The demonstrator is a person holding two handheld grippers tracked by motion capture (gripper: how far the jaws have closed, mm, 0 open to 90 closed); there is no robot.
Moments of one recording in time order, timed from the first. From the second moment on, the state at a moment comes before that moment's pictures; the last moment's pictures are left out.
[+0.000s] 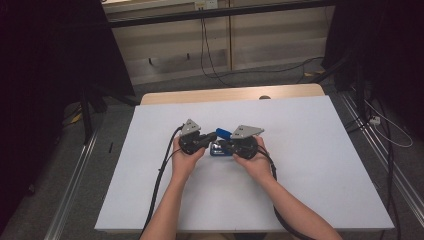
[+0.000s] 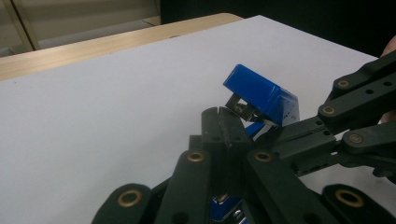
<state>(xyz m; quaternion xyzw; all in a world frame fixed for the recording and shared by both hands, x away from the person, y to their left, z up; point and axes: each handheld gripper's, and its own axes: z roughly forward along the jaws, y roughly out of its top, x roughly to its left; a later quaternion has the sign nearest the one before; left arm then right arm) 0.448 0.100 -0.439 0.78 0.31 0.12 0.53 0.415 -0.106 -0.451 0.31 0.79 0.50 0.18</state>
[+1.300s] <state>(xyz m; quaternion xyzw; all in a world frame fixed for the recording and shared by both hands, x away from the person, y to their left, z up) 0.444 0.109 -0.448 0.79 0.32 0.12 0.51 0.417 -0.089 -0.461 0.36 0.76 0.49 0.23</state>
